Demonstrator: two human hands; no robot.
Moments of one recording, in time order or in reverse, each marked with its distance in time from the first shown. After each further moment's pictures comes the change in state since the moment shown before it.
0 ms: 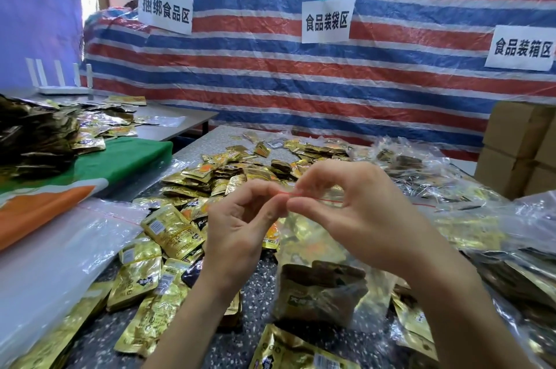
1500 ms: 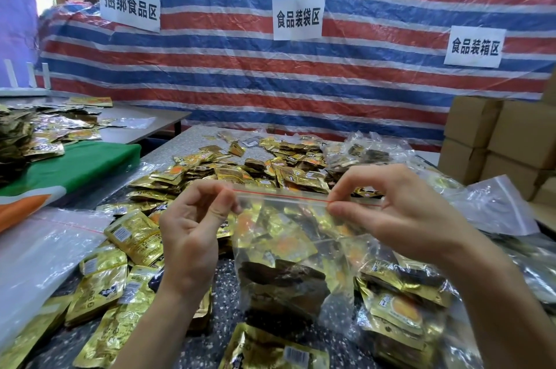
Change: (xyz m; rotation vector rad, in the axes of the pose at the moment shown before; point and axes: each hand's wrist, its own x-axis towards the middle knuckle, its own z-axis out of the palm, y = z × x) left_hand -0.002 -0.011 -0.003 -0.034 0.155 0.013; right_hand -0.032 0.050 -0.048 0.054 -0.071 0.082
